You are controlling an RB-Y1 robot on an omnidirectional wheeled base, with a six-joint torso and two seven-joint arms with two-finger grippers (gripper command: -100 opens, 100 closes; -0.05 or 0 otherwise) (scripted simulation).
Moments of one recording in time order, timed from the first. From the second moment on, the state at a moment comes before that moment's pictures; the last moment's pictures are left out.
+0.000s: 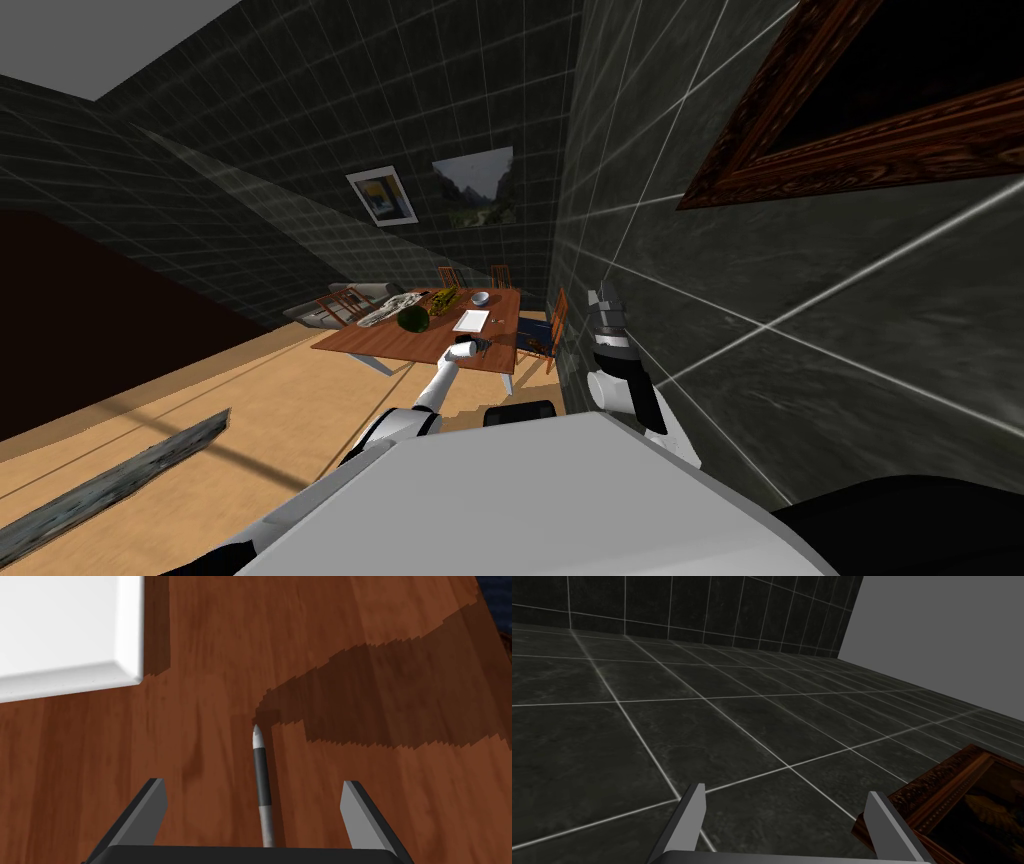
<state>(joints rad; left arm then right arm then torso) -0.42 0.17 -0.08 -0.89 0.40 0.60 1.19 0.49 0.03 -0.06 -2.32 0.00 -0.41 0.14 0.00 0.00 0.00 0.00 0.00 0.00</state>
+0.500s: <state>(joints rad) -0.50 0.18 -0.09 -0.75 0.45 0.67 1.27 0.49 0.03 -0.06 -2.32 0.00 -0.41 0.14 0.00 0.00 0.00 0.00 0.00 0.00</state>
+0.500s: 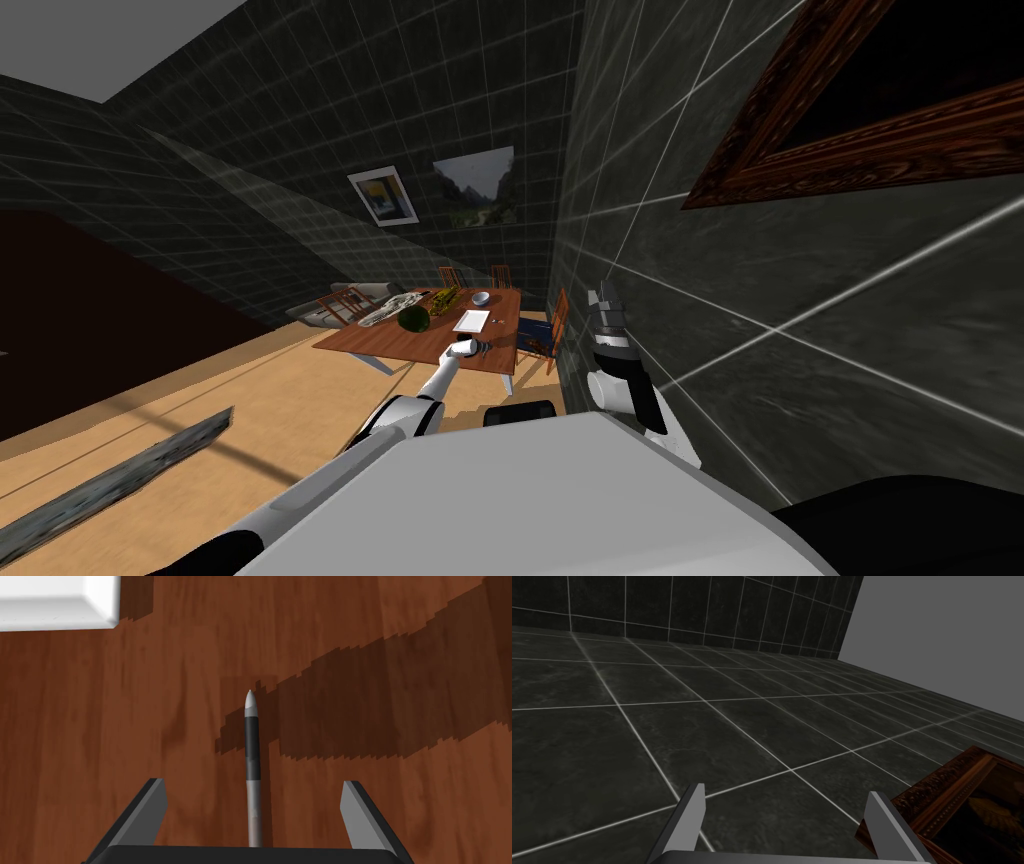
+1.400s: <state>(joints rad) -0.46 0.22 -0.01 -0.71 0.51 0.68 1.22 0.49 0.03 -0.05 -2.32 0.00 -0.41 0.14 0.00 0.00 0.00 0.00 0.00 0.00</state>
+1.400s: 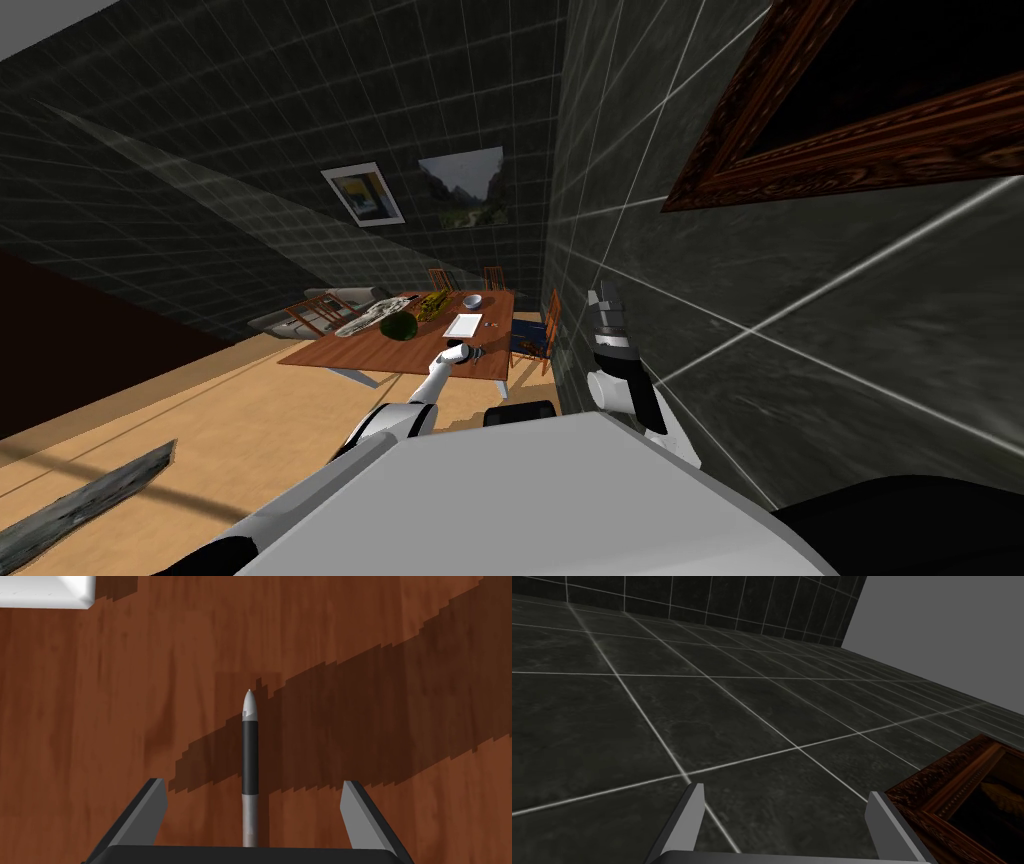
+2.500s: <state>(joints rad) -0.45 0.22 -0.01 -0.73 0.50 0.70 1.23 0.49 0.03 -0.06 -2.32 0.00 -0.41 0.14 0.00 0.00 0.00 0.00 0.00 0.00</state>
